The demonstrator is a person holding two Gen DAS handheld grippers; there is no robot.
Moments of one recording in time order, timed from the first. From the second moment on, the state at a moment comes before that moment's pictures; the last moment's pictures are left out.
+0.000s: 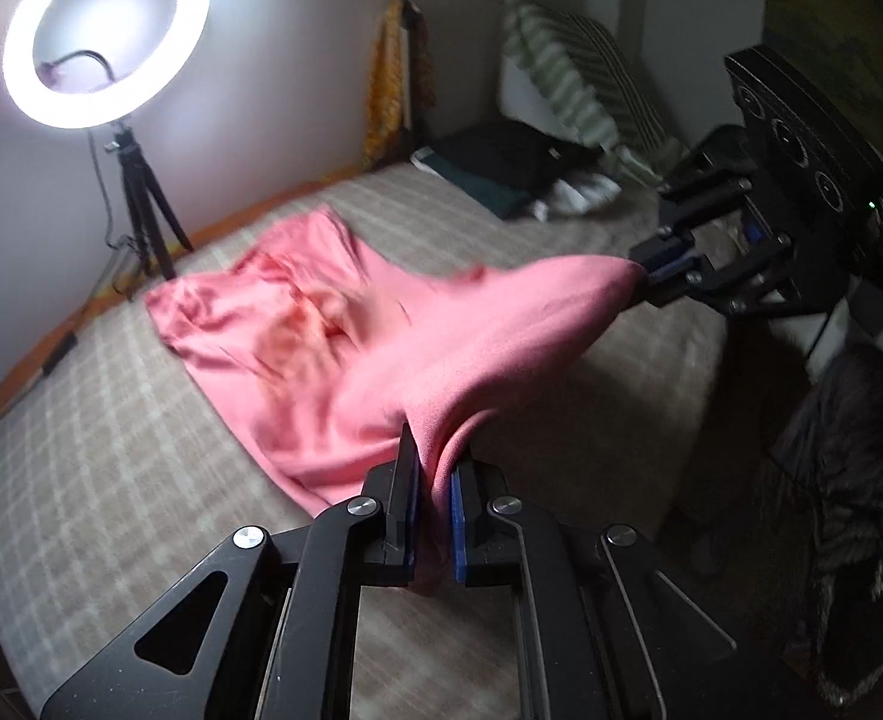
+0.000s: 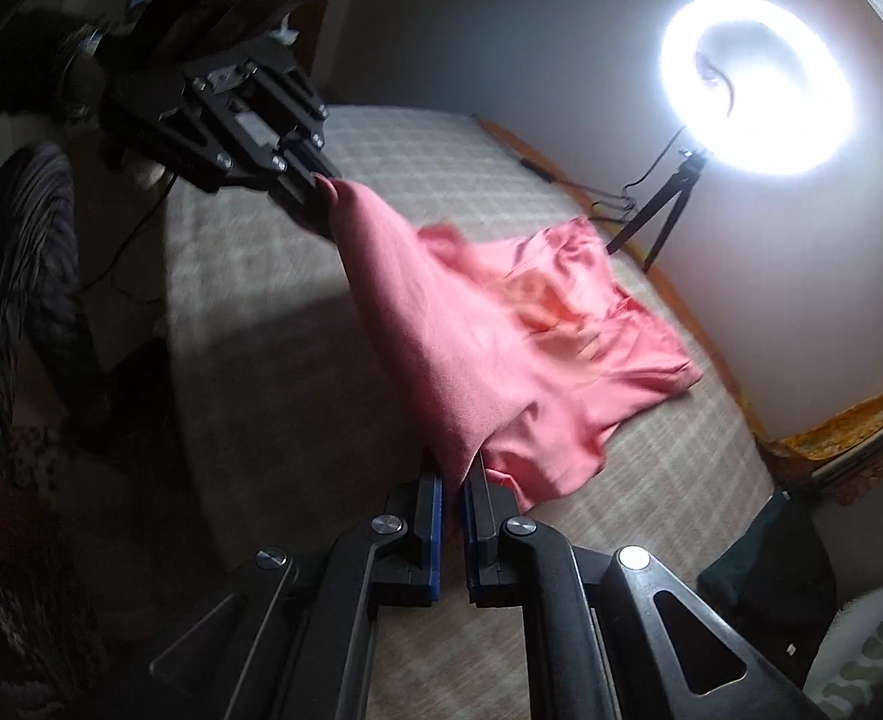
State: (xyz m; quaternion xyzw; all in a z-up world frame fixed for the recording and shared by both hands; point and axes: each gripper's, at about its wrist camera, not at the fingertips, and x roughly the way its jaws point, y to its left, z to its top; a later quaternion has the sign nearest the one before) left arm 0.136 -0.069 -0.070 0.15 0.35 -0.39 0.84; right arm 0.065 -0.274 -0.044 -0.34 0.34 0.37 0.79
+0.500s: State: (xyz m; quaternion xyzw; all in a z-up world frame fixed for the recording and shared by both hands) left arm 0.270 -0.073 -0.060 0.10 0.36 -0.35 0.86; right arm 0.229 -0.273 -0.038 -0.29 0.36 0.33 0.82
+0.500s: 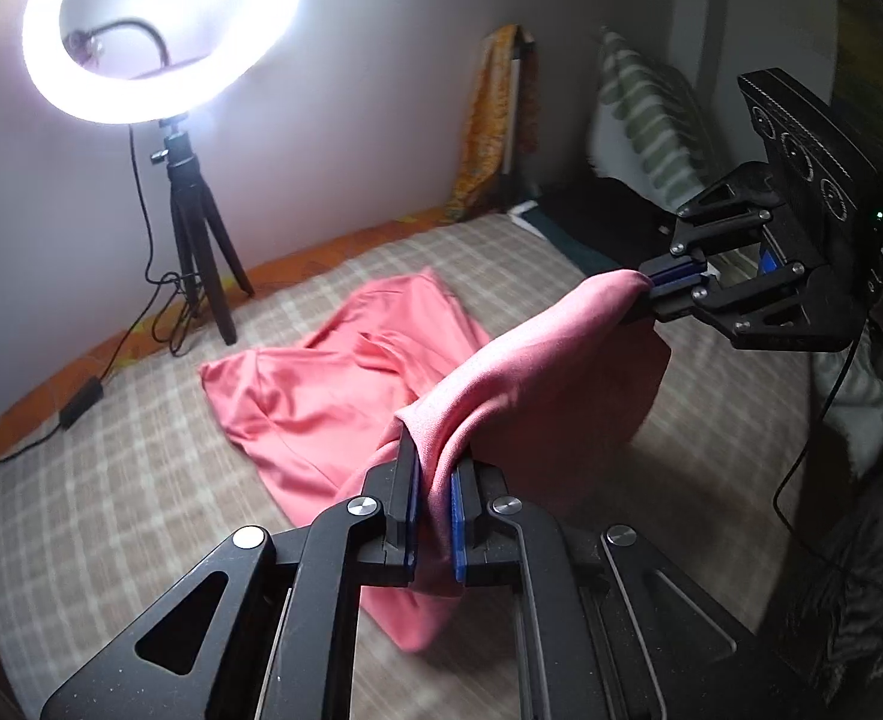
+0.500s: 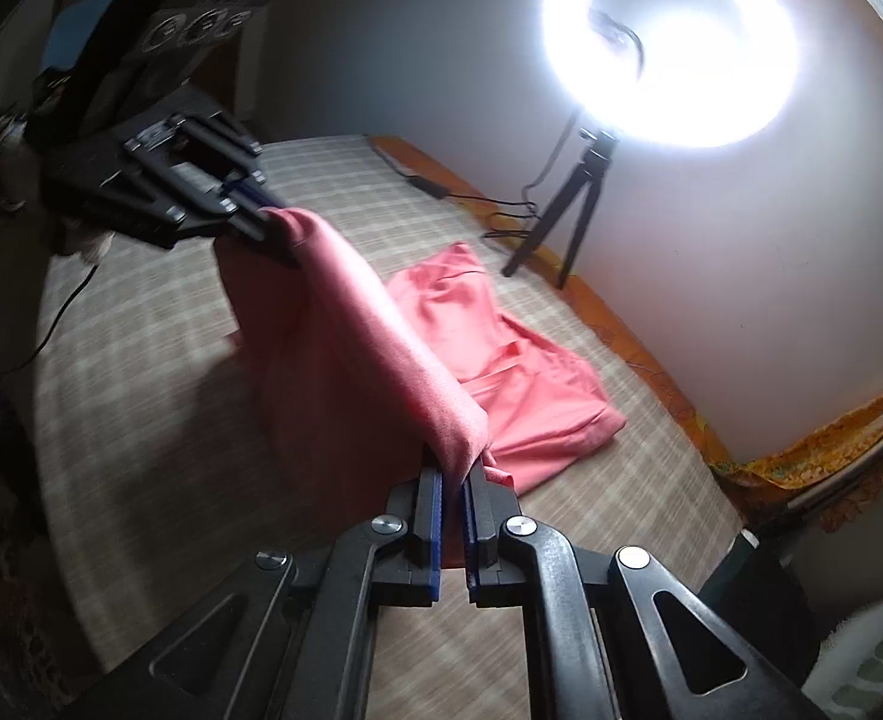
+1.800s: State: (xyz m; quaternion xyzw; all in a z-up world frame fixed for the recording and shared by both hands) left arm 0.439 -0.001 -0.123 -0.07 0.44 -0.25 0.86; right arm 0.439 -0.353 -0.144 0.09 0.49 0.27 0.82
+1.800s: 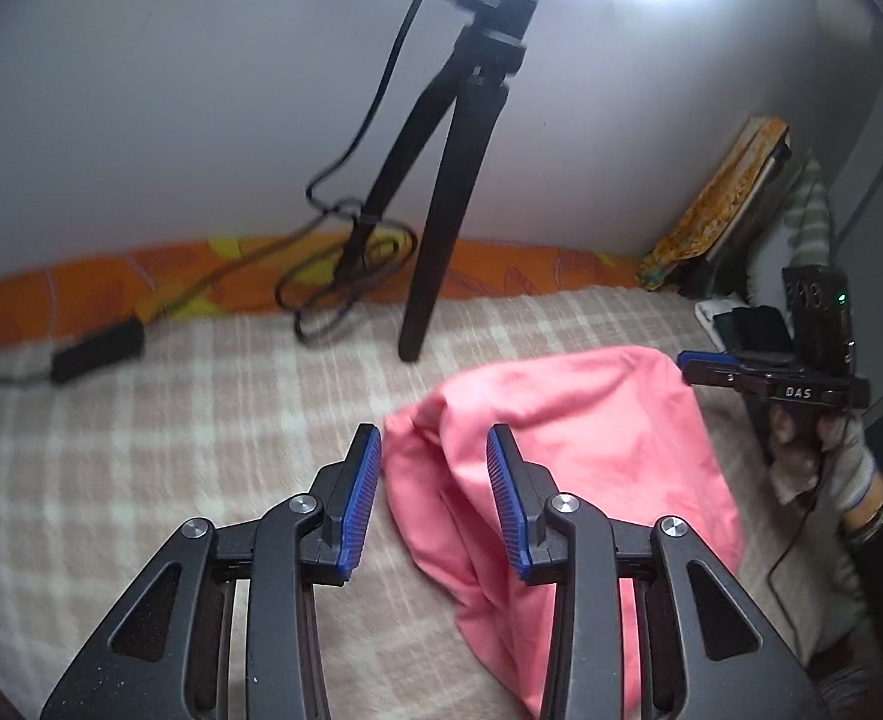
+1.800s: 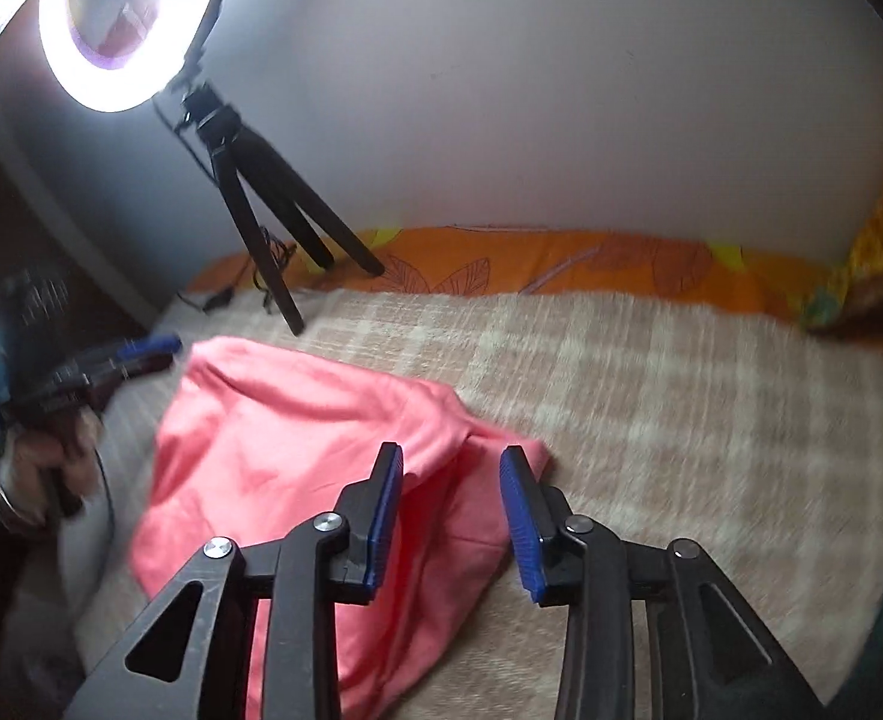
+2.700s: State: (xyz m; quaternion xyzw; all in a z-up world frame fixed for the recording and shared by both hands) left arm 0.463 -0.004 -0.141 -0.14 0.45 -0.24 0.85; right arm 0.451 -0.367 -0.148 0.17 0.48 0.24 0.83
